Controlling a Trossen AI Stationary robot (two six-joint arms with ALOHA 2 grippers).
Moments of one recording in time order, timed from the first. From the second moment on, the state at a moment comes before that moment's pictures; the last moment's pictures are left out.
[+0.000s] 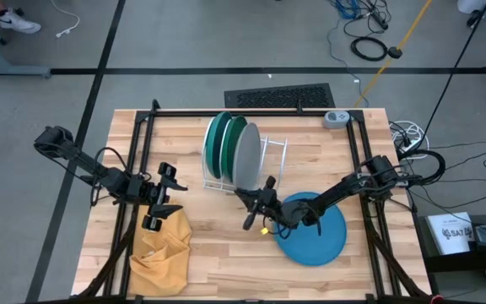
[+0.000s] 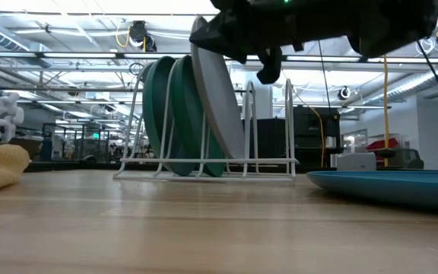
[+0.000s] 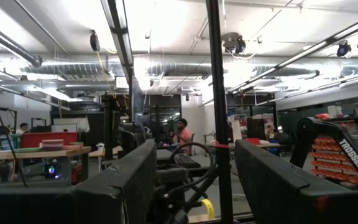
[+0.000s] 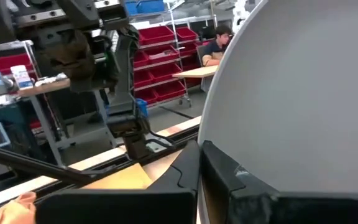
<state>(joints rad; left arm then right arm) -0.53 0.83 0.28 1.06 -0.26 0.22 0.34 1.96 0.94 1.16 0.83 0.17</state>
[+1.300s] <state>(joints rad) -0.53 0.83 0.28 1.05 -0.26 0.22 0.30 1.93 0.87 1.32 0.81 0.08</state>
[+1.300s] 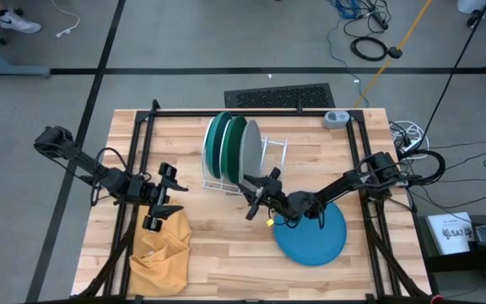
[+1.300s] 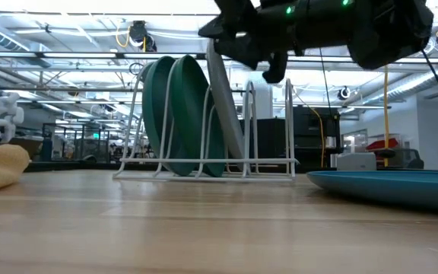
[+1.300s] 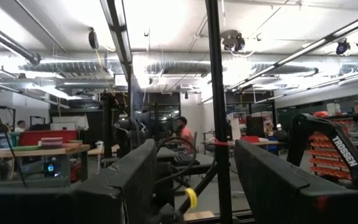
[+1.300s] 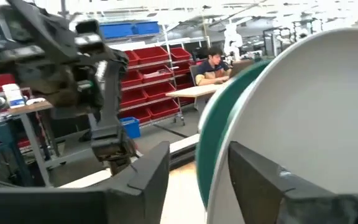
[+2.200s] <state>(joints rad) -0.53 0.83 0.28 0.98 -0.26 0.22 0.60 1.65 0.88 0.96 1.16 -0.11</state>
